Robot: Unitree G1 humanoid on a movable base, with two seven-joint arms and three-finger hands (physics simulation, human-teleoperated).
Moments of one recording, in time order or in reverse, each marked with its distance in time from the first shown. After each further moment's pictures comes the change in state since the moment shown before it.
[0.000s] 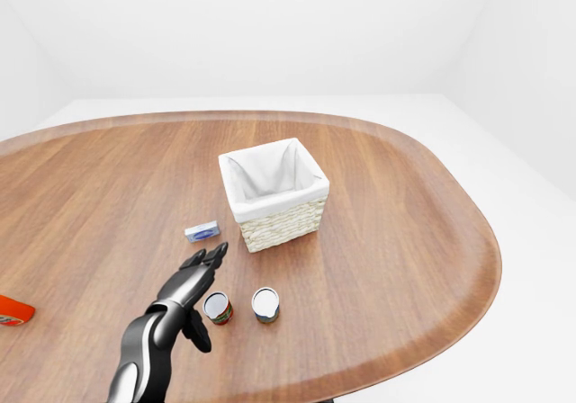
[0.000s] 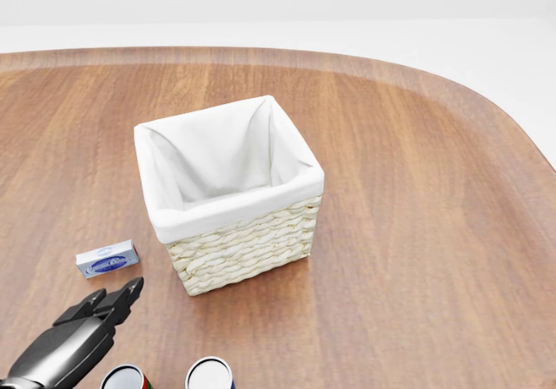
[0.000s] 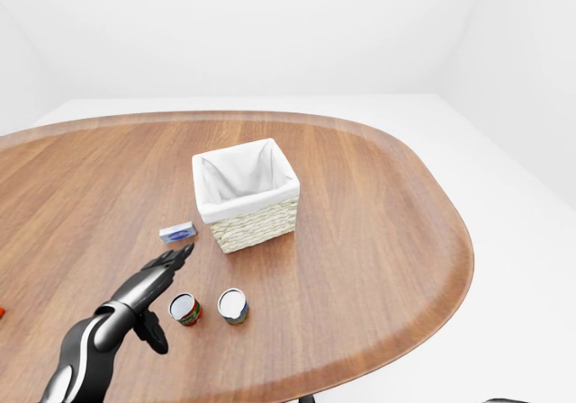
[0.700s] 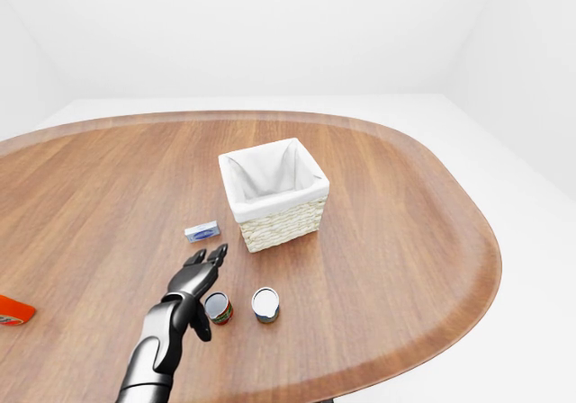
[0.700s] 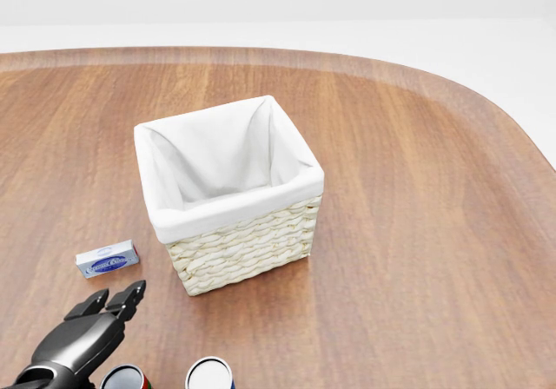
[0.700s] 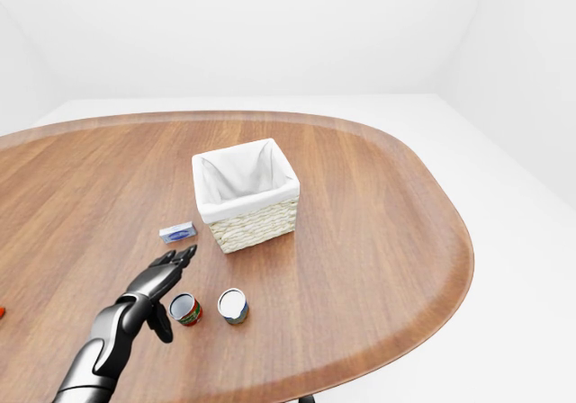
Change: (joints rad) left arm -0.157 0.063 -0.087 0.374 0.098 0.000 0.224; right arm -0.012 0.027 -0.016 0.000 0.024 0.000 0.035
